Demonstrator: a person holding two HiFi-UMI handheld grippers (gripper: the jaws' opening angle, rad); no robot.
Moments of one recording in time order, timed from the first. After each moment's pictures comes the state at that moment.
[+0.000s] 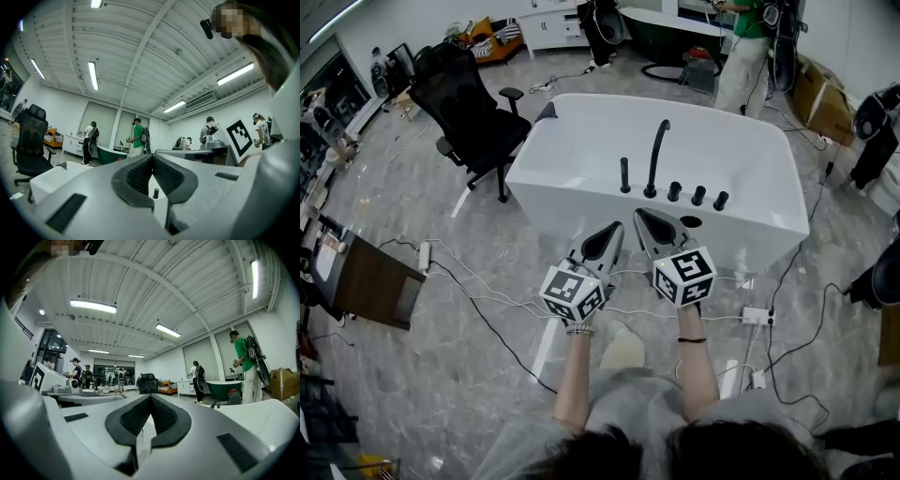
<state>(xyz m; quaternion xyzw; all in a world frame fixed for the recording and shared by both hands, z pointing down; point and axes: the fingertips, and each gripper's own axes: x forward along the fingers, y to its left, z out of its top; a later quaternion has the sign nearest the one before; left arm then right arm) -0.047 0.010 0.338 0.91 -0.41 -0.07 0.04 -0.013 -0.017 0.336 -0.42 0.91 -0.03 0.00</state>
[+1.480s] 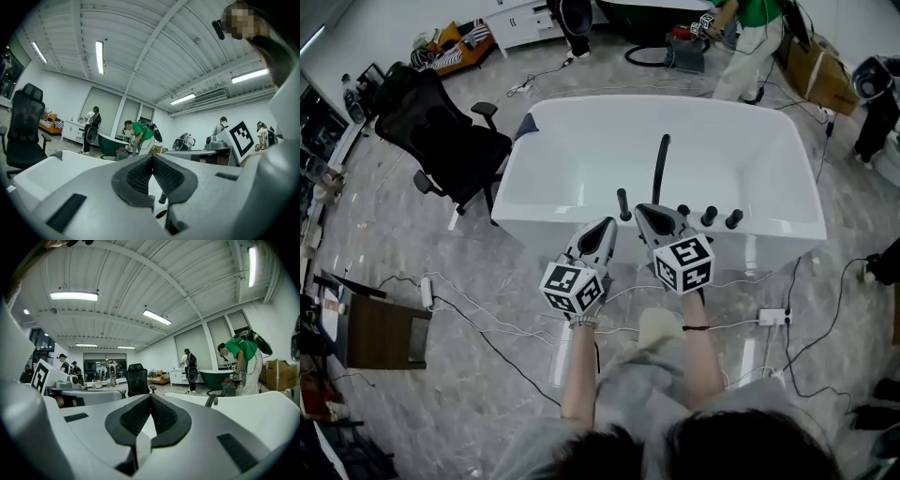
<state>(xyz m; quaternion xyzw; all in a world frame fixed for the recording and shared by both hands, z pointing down) -0.065 -0.217 0.395 0.91 -0.41 -0.03 0.10 -0.011 -0.239 0.396 -0.45 0.89 -0.08 -0.04</state>
